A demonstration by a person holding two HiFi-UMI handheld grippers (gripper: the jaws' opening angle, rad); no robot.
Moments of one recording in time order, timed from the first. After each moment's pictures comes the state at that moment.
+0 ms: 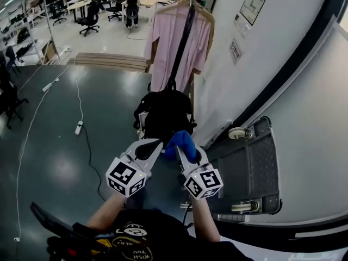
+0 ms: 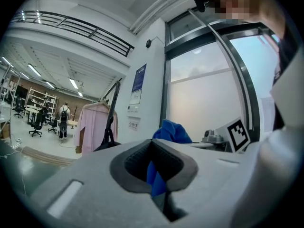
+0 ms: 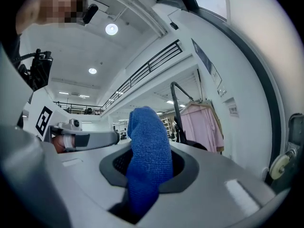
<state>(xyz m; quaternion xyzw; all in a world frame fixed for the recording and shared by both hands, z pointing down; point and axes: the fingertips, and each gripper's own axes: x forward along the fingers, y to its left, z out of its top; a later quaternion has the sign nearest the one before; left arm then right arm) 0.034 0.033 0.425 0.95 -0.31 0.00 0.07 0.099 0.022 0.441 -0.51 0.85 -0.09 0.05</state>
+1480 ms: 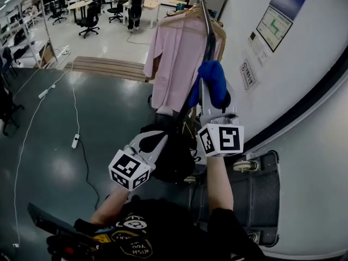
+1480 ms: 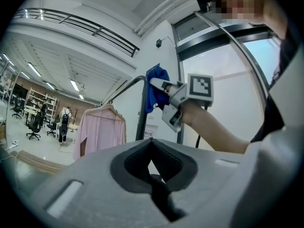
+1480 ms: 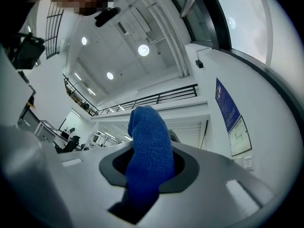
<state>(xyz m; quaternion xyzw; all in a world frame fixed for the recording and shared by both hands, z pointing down) 0.041 -0.212 0.398 0.95 -0.31 -0.02 0.06 0.115 -0.288 0.209 -0.55 0.80 0.22 0.11</state>
